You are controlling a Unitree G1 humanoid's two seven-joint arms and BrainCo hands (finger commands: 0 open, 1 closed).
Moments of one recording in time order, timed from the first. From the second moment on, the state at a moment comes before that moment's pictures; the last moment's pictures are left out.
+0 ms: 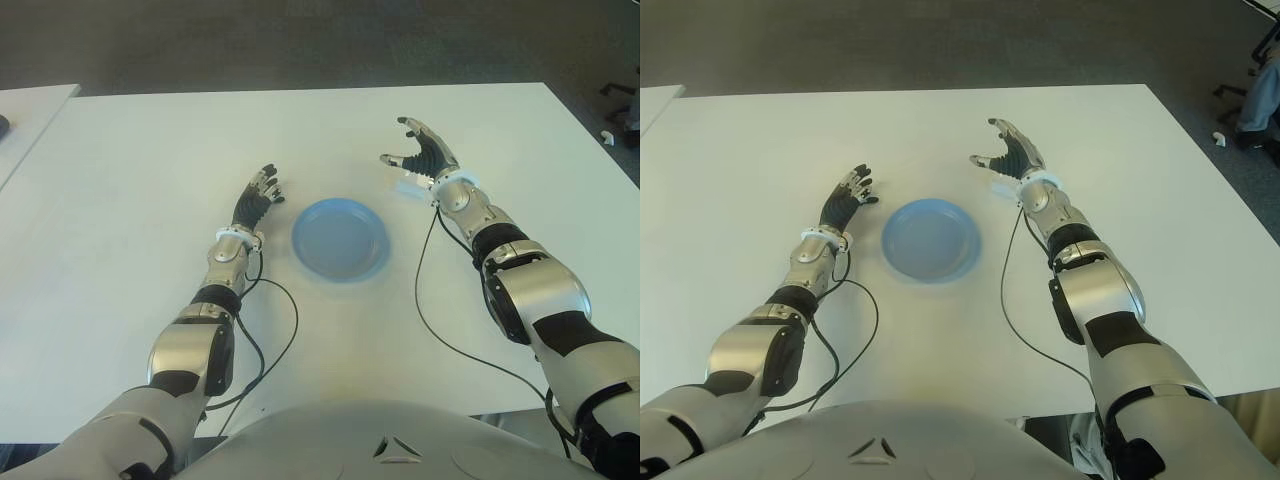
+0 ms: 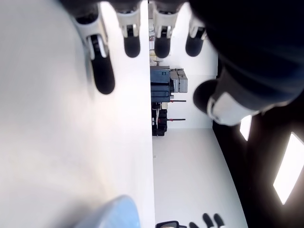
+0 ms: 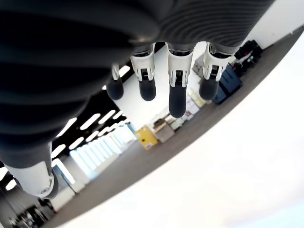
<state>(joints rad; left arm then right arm) -0.50 0.12 0.13 1.14 -0.06 -0.49 -0.23 -0.88 -0.34 0.34 1.32 -0.55 -0.43 -0.28</state>
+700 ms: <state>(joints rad) -0.49 0.12 0.14 1.14 -0.06 -0.51 -0.24 -0.86 -0.35 0.45 1.37 -0.64 -0.31 -0.23</state>
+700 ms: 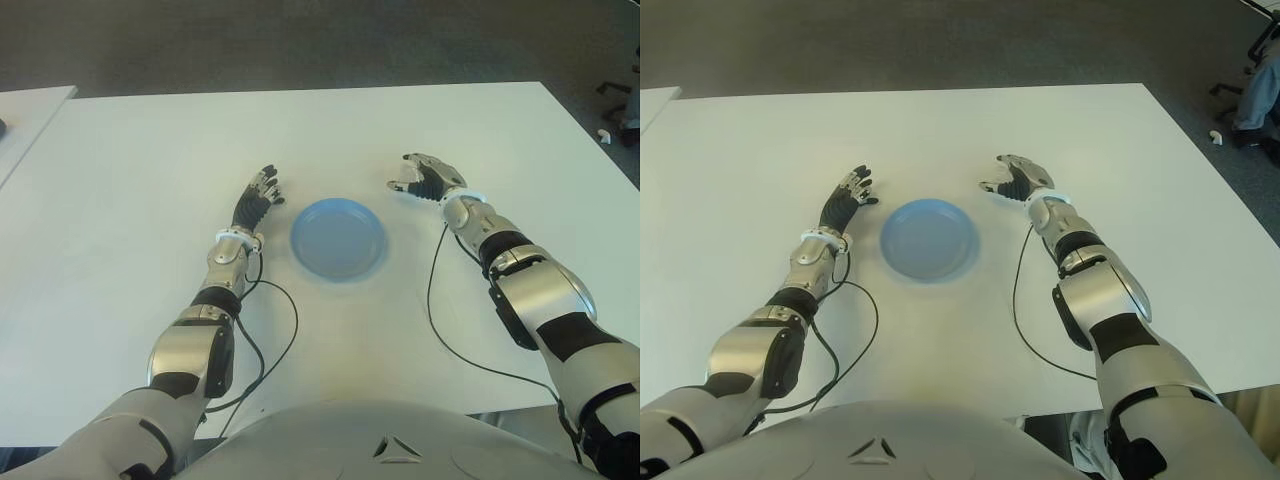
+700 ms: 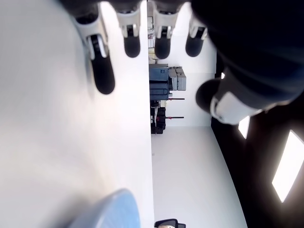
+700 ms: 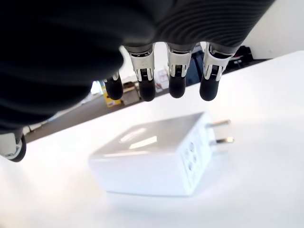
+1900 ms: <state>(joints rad) -0.43 0.12 0.14 1.07 -0.10 -0.53 -0.33 -0.80 -0.37 0.52 1.36 -0.68 -0.28 -0.26</state>
